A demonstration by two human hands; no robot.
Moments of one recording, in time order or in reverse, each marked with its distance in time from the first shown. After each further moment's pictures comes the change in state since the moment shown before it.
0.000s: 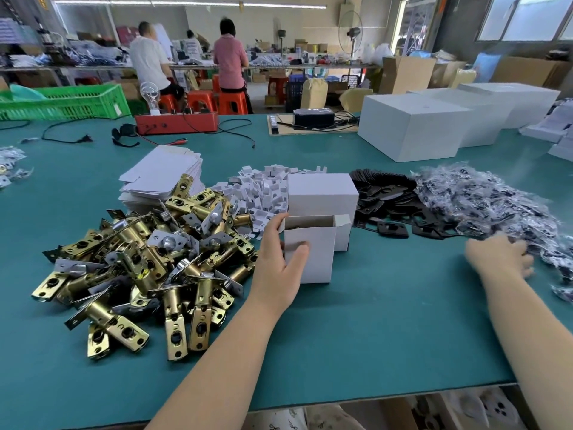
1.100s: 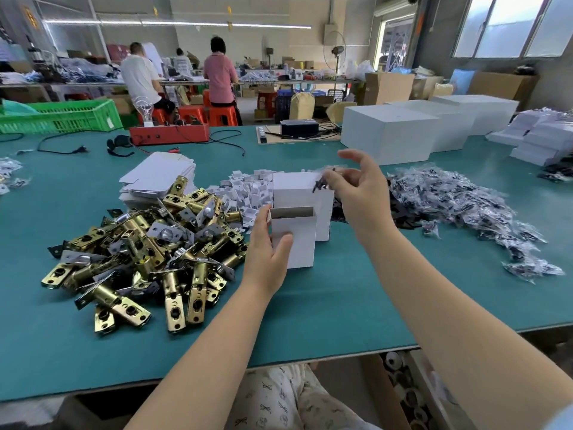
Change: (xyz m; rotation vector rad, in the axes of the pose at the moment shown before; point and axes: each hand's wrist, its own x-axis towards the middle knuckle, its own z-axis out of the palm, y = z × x) left_hand -0.014 0.014 0.005 0.080 0.034 -0.041; right_hand -0.174 -0.101 -0.041 1.069 -0.257 -0.845
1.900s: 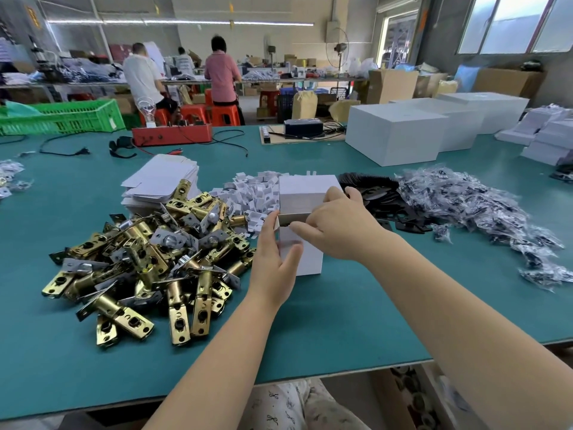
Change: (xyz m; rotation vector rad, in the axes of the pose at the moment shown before) left_hand 0.002 -0.008 0.000 0.005 -0.035 0.007; right_hand -0.003 -0.002 0.024 -1.258 -0.729 -0.258
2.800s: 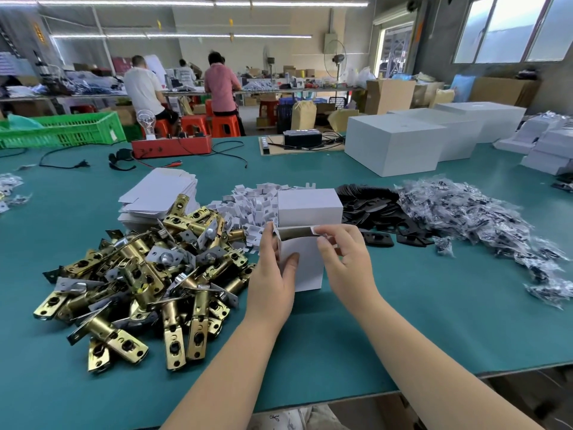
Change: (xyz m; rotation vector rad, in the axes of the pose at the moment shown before) left_hand 0.003 -0.007 0.002 0.110 0.086 0.109; right_hand -0.017 -0.007 0.070 1.119 0.657 0.207
